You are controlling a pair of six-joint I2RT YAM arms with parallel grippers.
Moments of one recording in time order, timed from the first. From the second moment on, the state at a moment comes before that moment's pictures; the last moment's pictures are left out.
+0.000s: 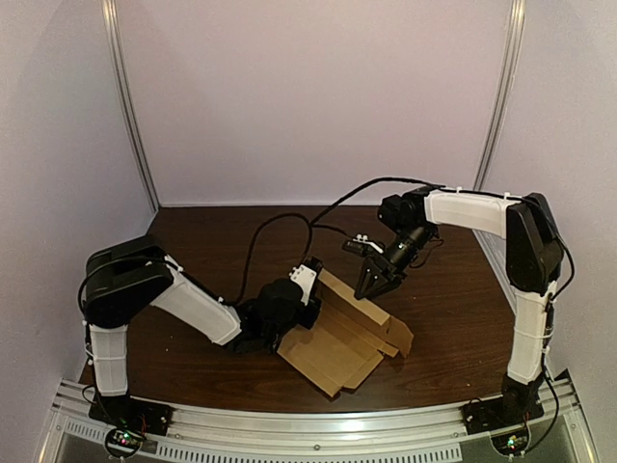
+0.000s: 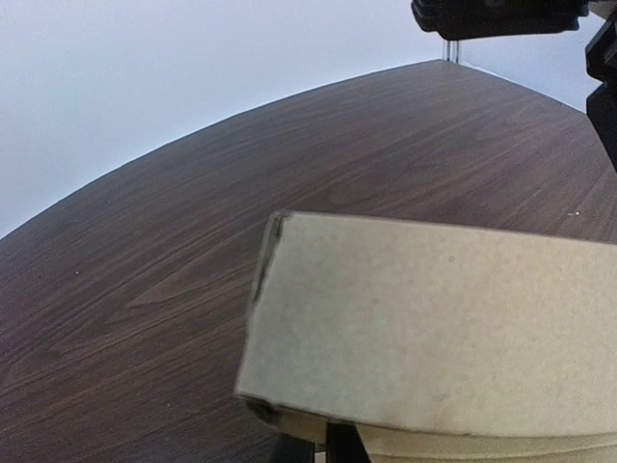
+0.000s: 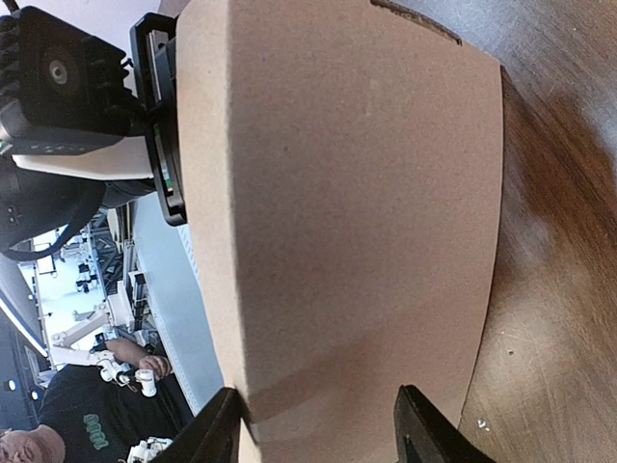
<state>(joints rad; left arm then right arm) -1.08 2.02 0.89 0.75 -0.54 -0.22 0.52 2.02 1.61 -1.19 -0.96 -0.24</state>
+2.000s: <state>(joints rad) -1.07 1.72 1.41 -0.14 -0.27 0.07 0.27 1.44 1.23 -1.21 -0.73 -0.47</state>
